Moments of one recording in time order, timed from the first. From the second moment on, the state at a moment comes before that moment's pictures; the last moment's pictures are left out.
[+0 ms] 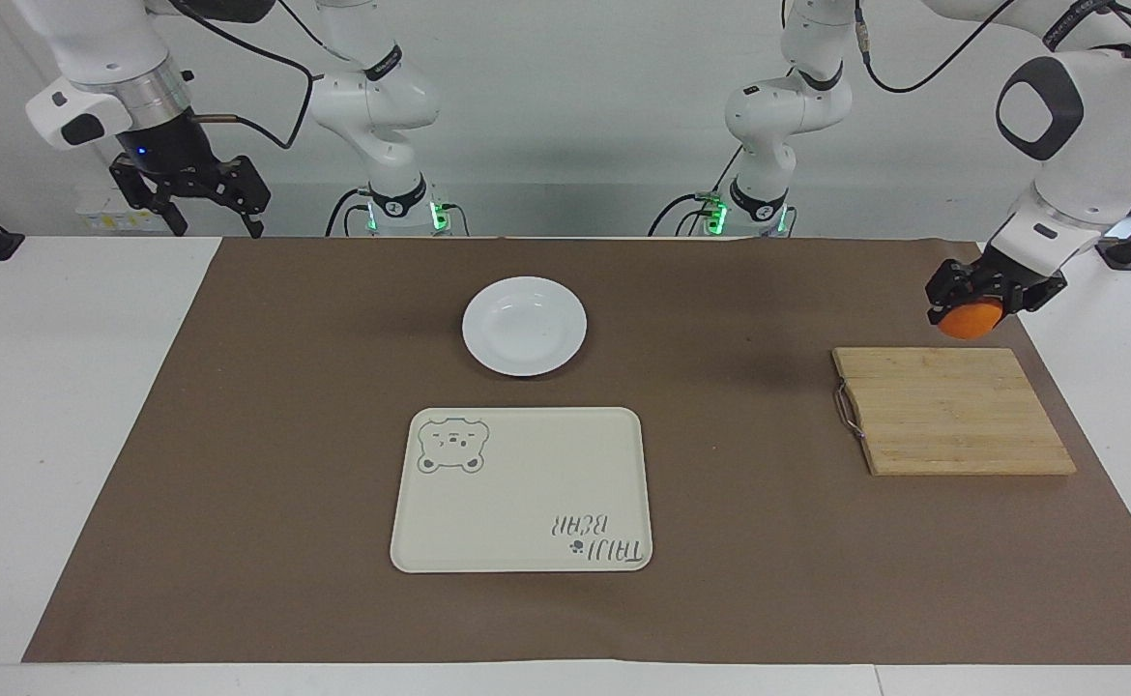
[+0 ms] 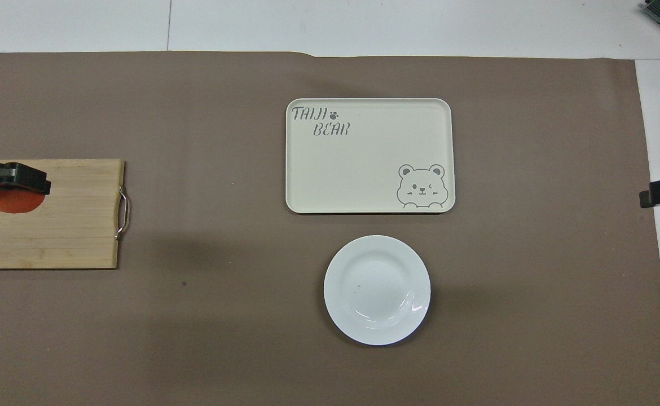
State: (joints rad) left arm 0.14 0.03 -0.15 -1.70 -0.02 1.71 0.08; right arm 0.03 -0.06 -0.13 -1.57 -0.02 1.52 -0.06
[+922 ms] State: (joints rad) left arm -0.35 0.02 -0.16 -1.84 -0.02 1.88 -0.49; right arm 0.03 -0.06 -0.14 -1.57 -0.02 1.52 -0.06
